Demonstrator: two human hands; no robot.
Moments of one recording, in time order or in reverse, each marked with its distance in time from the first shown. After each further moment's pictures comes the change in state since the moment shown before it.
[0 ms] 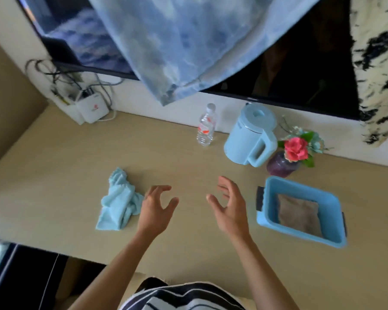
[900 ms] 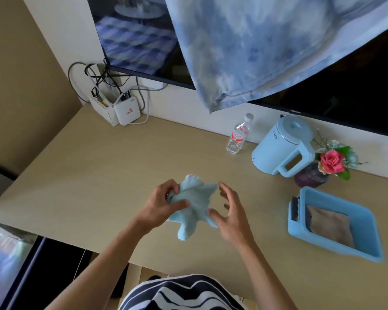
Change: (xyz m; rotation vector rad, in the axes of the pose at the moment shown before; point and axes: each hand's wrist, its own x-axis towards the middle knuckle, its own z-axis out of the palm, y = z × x) left_hand 0.030 -0.051 -0.114 -0.551 -0.381 0.044; right_hand -0.027 -0.053 0.090 -0.032 -0.232 0.070
